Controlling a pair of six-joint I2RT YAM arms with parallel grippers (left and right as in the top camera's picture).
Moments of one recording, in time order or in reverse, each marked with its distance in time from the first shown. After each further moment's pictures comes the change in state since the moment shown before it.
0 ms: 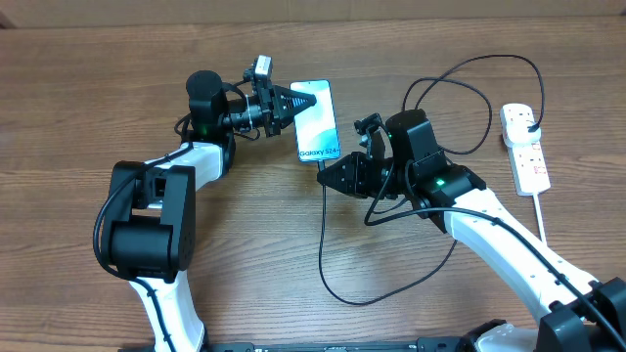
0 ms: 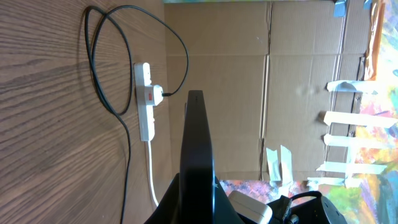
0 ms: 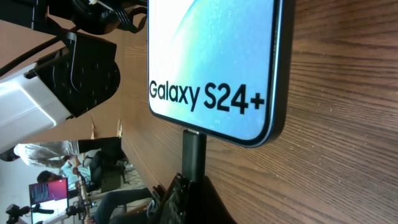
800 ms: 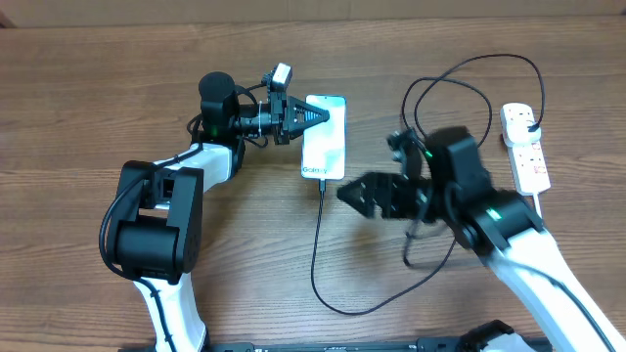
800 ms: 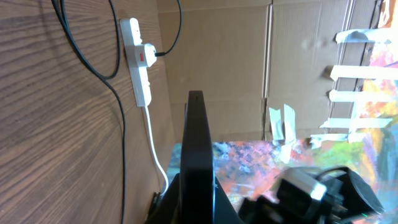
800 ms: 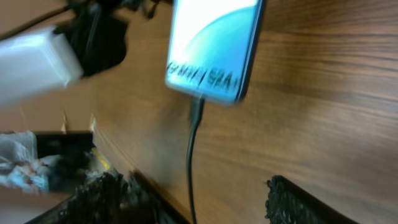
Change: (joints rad) left arm -0.041 0.000 -0.004 -0.008 0.122 0.064; right arm -0.044 -0.357 0.002 -0.414 0.100 -0.188
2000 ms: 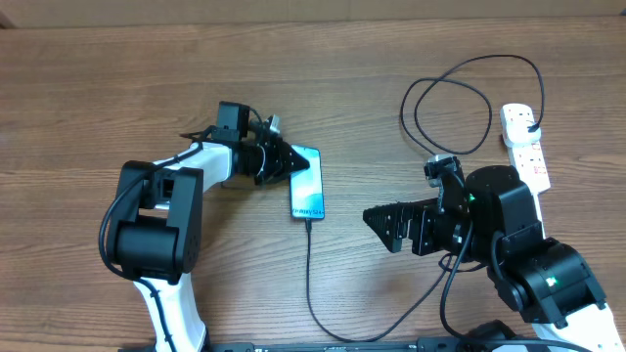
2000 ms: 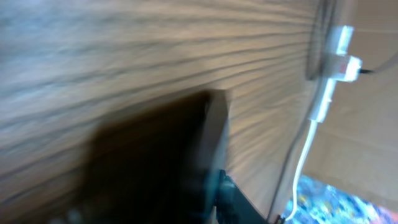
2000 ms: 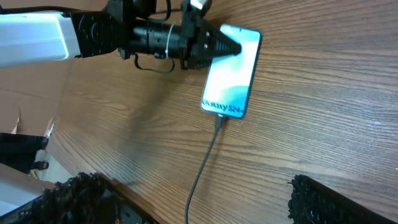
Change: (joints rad) left arm -0.001 0.000 0.010 -1.079 -0.526 0.866; right arm 0.000 -0.239 0.002 -0.194 0.178 -0.098
